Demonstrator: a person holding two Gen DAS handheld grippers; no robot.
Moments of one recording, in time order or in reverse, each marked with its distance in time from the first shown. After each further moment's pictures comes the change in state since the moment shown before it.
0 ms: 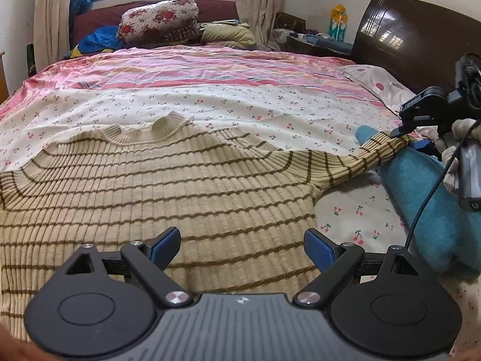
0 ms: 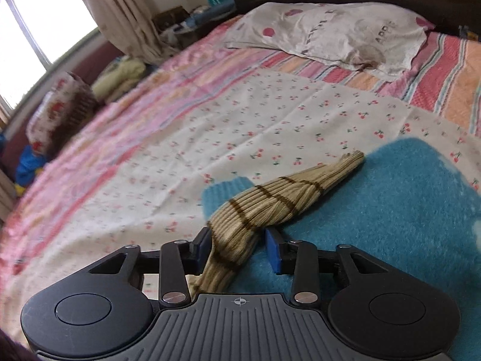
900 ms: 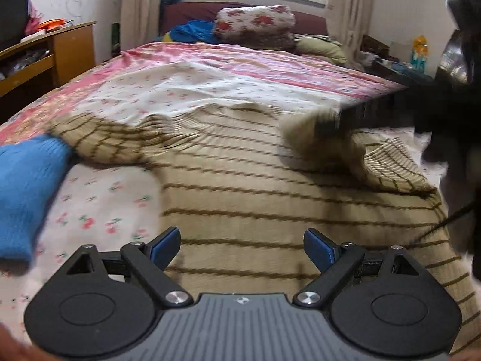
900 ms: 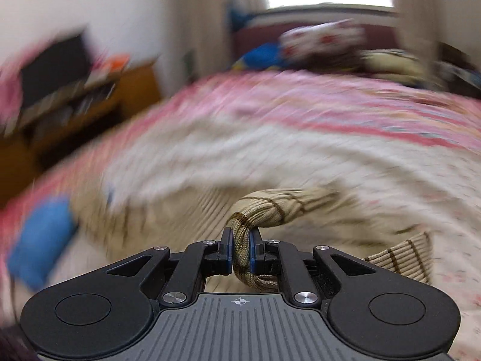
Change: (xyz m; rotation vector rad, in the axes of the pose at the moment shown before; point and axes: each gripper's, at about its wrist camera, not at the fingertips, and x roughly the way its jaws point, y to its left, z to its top) left arm -0.051 0.161 -0.063 -0.190 -0.060 0.251; right arm -0.086 0.255 -0.240 -0.947 0.066 0.643
